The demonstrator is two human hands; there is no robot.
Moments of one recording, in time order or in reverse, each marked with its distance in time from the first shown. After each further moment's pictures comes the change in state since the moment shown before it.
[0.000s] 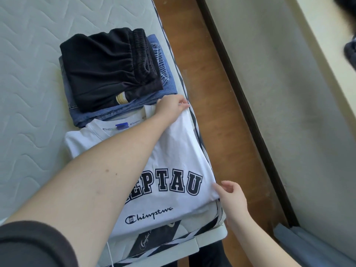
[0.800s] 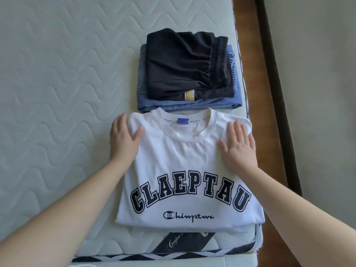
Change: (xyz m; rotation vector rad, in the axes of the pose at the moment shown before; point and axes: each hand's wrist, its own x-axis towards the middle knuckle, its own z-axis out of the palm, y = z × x) left_hand -0.182 -0.235 -0.068 -0.175 0.593 -0.383; right_hand 0.052 -0.128 0.132 -1.119 0.013 -0.945
